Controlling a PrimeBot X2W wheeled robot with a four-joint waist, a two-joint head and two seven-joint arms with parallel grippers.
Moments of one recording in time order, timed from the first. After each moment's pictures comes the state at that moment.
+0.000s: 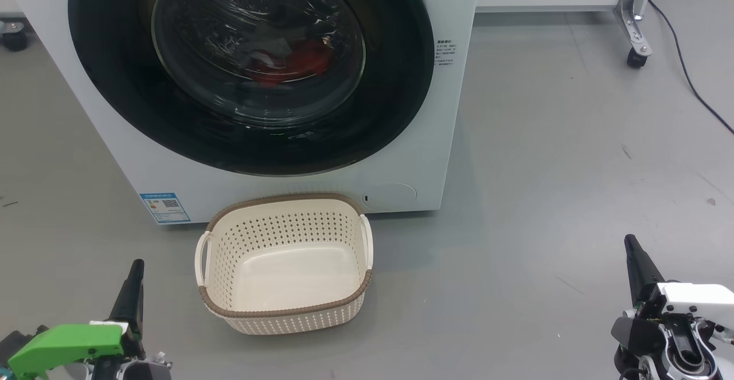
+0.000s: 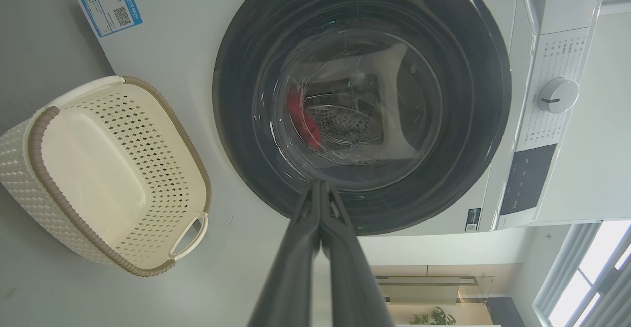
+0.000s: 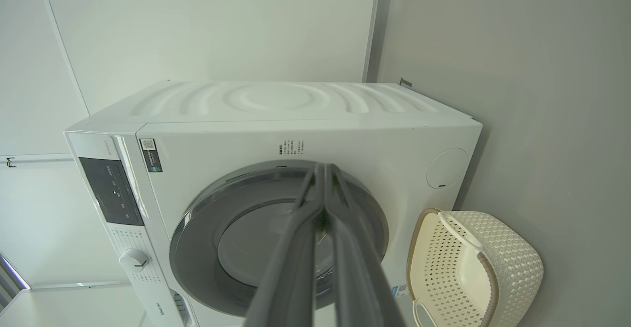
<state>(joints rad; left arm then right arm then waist) -0.06 0.04 0.08 0.27 -1.63 -0.12 0.11 -0.05 -0.04 -0.13 0.28 1.62 0.12 0.10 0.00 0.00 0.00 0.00</state>
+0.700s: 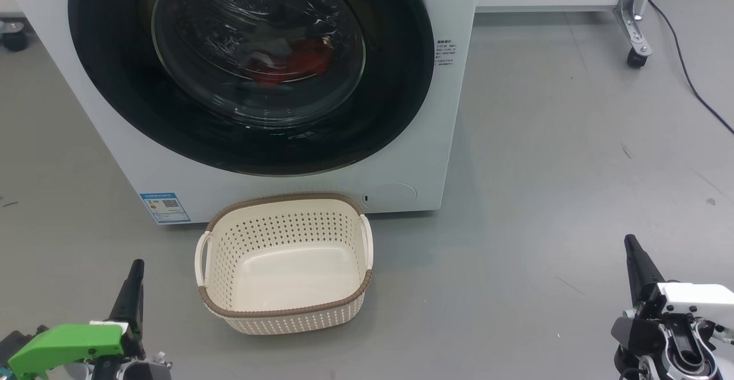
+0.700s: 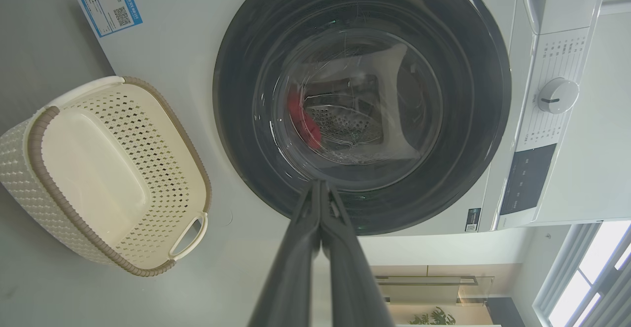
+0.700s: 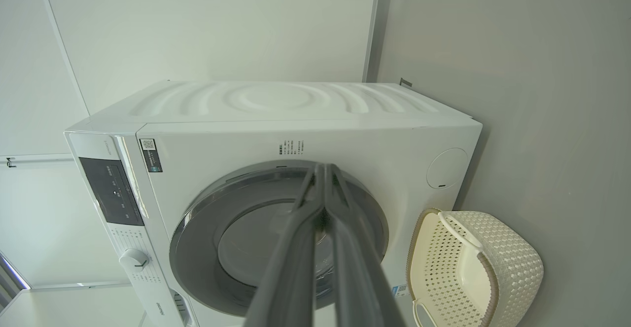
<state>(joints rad) -0.06 0.04 0.08 0.27 -1.63 -0.12 0.11 -0.05 -0.04 -0.13 0.28 1.62 0.12 0.10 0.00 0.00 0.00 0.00</state>
